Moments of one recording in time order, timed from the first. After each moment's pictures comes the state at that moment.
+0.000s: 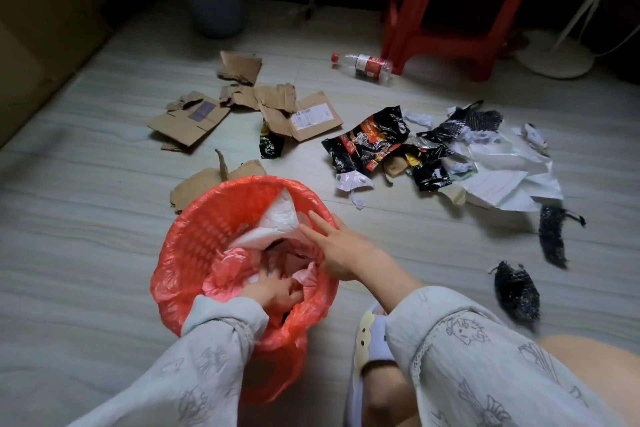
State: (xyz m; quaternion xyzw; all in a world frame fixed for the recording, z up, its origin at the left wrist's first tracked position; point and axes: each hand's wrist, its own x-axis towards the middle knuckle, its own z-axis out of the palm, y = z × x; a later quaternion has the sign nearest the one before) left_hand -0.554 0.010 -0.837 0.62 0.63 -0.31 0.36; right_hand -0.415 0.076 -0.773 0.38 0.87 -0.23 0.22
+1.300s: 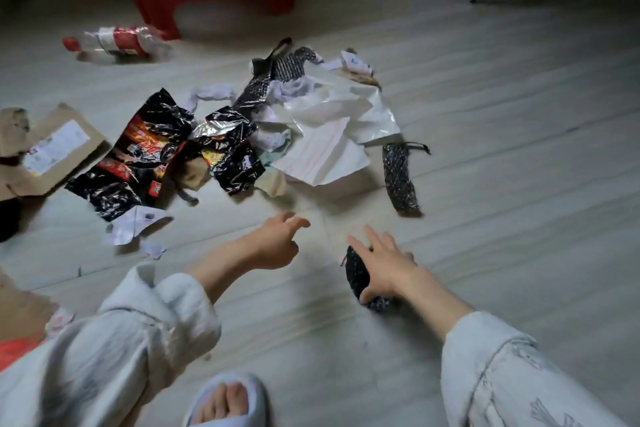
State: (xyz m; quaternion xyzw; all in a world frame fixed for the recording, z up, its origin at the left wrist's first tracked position) left_hand -0.208 0.217 -0.901 0.79 0.47 -0.18 0.35; right_hand -0.020 0.127 -0.920 0.66 0.62 -0.36 0.23
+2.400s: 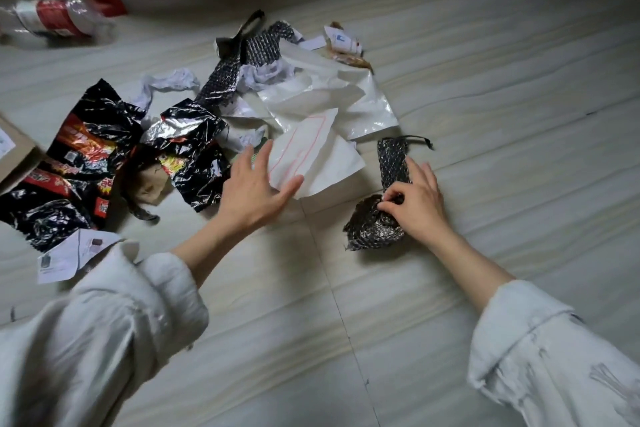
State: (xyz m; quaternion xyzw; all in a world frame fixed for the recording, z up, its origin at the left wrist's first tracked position) left_hand -0.178 0.305 -0.955 0.78 0.57 0.00 0.26; right_hand 0.062 0.206 -0.971 0.82 0.50 -0.25 -0.12
